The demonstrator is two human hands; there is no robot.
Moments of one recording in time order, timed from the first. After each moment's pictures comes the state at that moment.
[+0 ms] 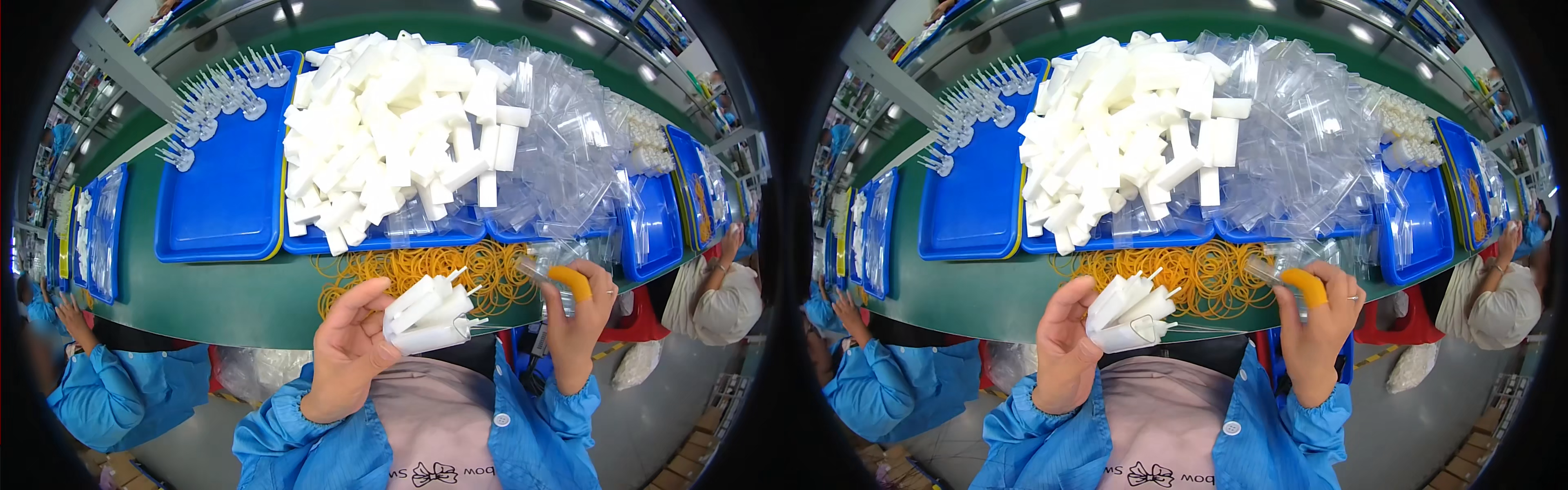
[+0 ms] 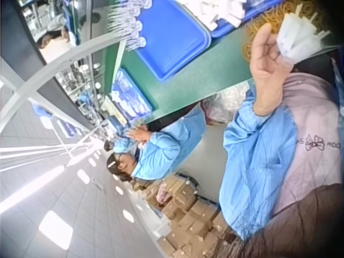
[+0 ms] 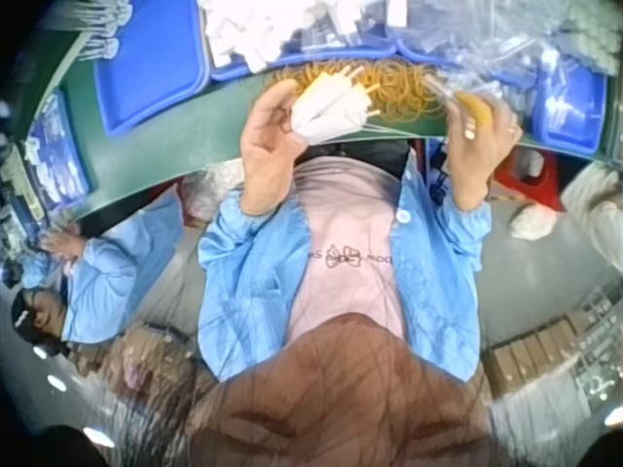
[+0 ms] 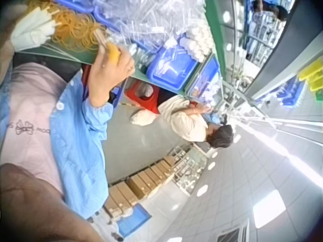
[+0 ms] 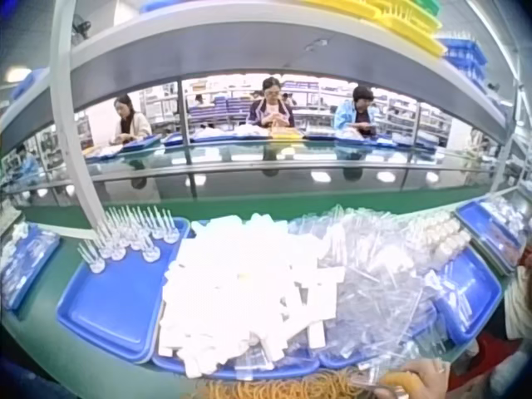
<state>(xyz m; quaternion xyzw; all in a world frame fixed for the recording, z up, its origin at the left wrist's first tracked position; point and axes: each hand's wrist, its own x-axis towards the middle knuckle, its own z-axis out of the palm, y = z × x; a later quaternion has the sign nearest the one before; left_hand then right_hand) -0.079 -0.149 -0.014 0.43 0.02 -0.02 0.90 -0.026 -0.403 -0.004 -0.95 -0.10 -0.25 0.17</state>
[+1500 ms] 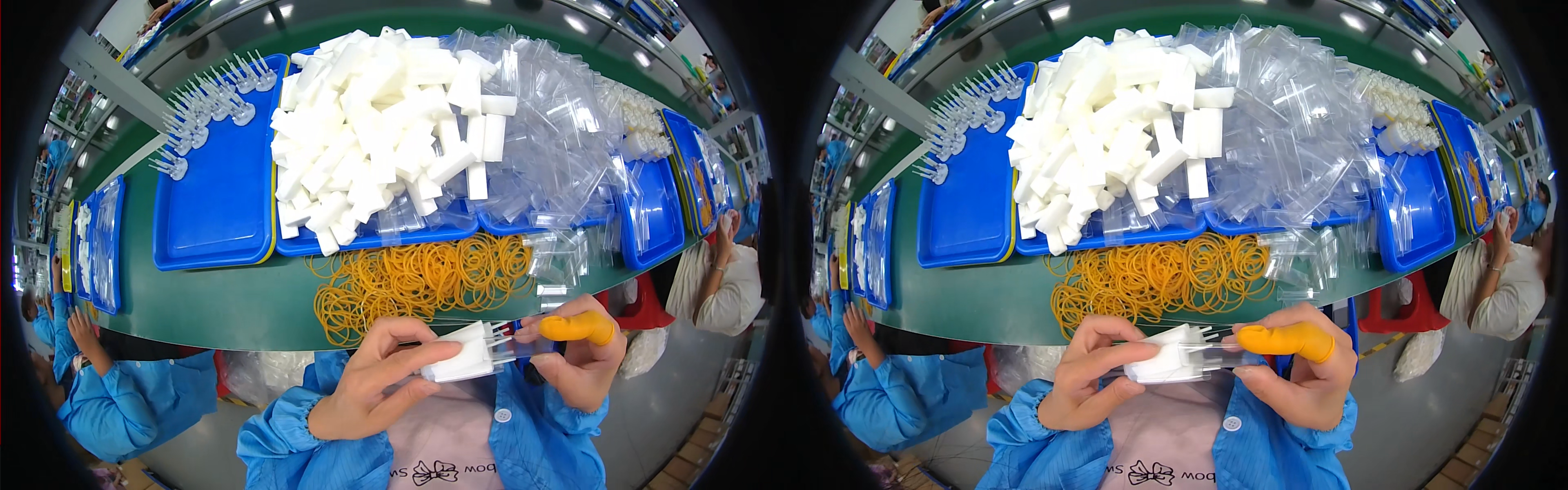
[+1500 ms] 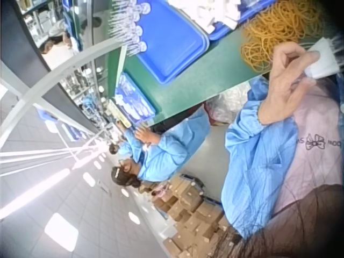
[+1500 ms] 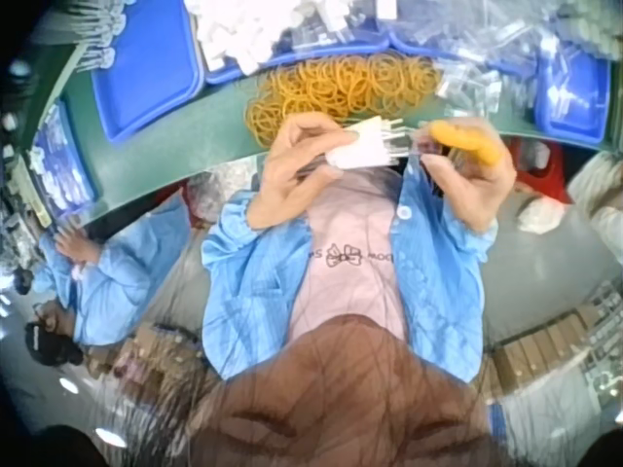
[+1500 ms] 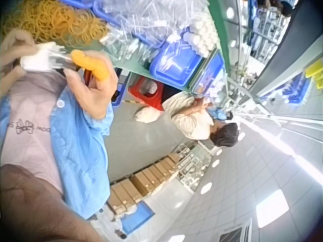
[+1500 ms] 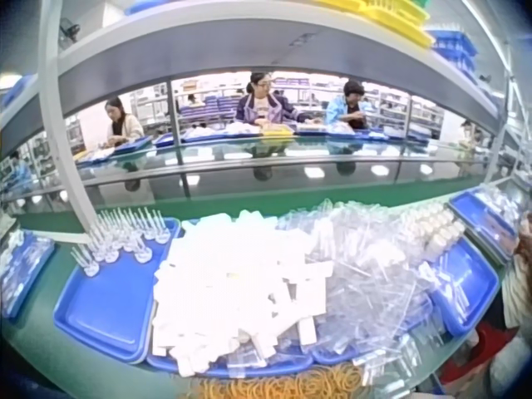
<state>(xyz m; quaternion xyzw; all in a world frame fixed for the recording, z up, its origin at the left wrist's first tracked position) -0.081 -0.150 0.009 0.71 -0.19 -0.08 0.68 -0.057 -0.391 0.040 -0.75 -0.09 -0.02 0.65</state>
